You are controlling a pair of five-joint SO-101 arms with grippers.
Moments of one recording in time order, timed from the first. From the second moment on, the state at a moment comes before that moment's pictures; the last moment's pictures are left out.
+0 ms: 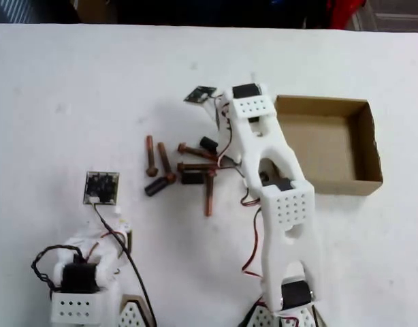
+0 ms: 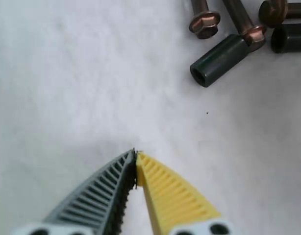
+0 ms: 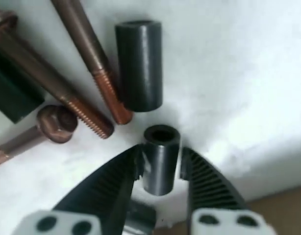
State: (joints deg) left arm -5.6 -103.9 97.1 73.3 1.7; right arm -16.8 47.5 -35.1 87.9 47.0
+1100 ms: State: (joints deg) left arm -5.6 -103.9 97.1 73.3 1.7; right arm -14.8 27.3 -35.3 96.7 41.0
